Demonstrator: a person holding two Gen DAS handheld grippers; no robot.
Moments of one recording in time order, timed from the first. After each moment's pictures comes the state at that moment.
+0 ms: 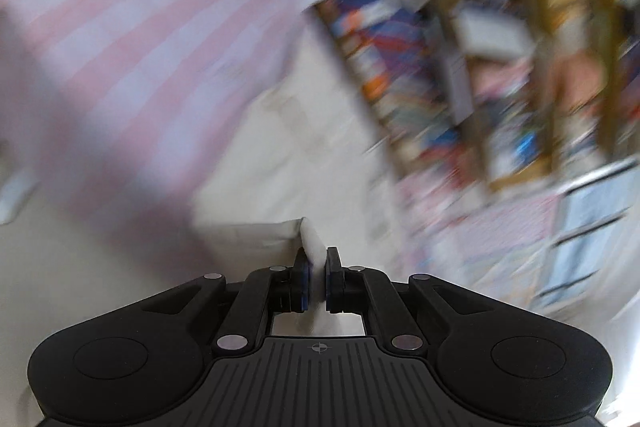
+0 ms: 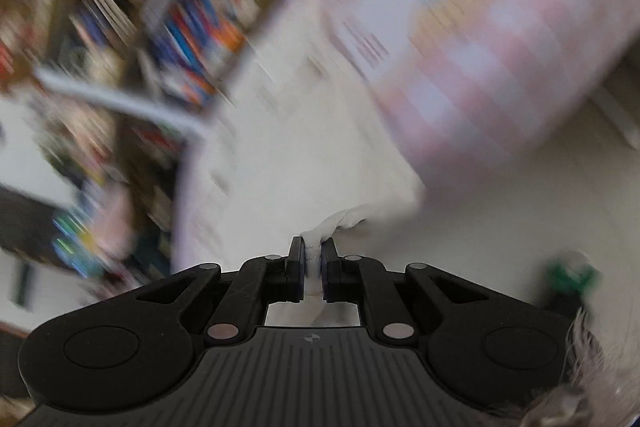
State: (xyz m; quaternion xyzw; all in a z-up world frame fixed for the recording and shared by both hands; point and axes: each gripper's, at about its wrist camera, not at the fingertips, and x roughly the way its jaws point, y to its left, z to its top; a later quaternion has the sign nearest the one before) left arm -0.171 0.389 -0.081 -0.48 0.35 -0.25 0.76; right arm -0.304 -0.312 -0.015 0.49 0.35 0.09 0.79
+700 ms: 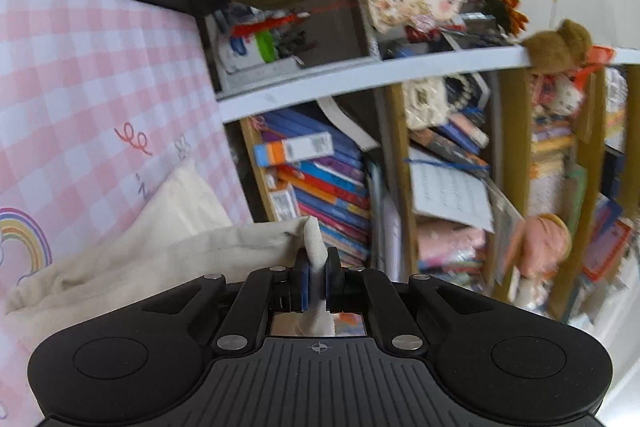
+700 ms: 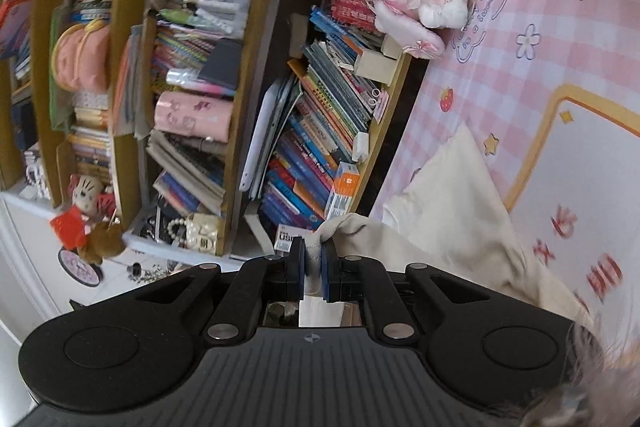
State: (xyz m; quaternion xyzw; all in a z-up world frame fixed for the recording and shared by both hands) left arm -0.006 0.325 -0.040 -0.61 0.21 -0.16 0.75; right arm -0.083 -0.366 0.007 0.62 0.19 0.13 0.75
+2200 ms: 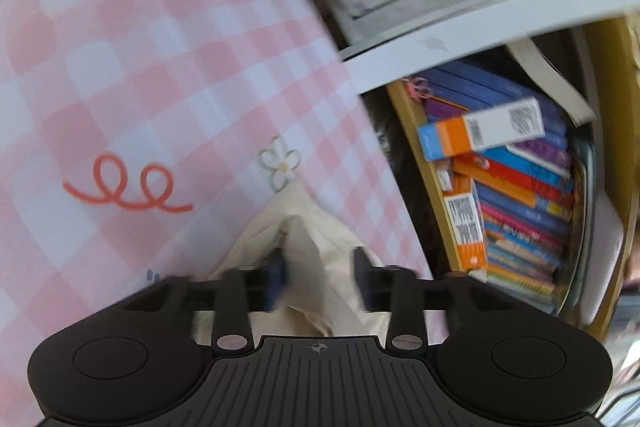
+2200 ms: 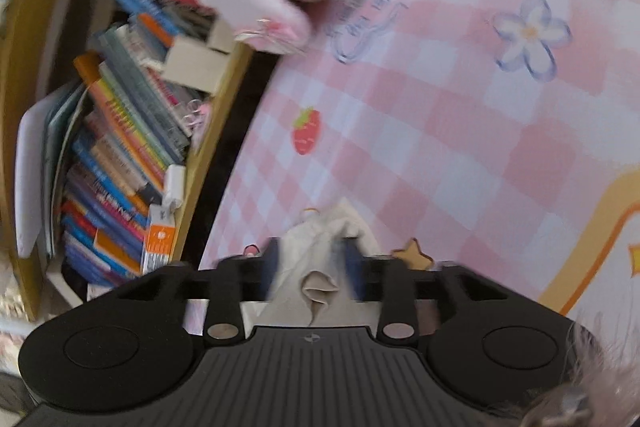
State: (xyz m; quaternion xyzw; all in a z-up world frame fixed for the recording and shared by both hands) left arm 0.193 0.278 -0.104 -0.47 0.40 -0.04 0.78; right arm 0.107 -0.371 -0.083 0.54 0.33 -0.06 0.78
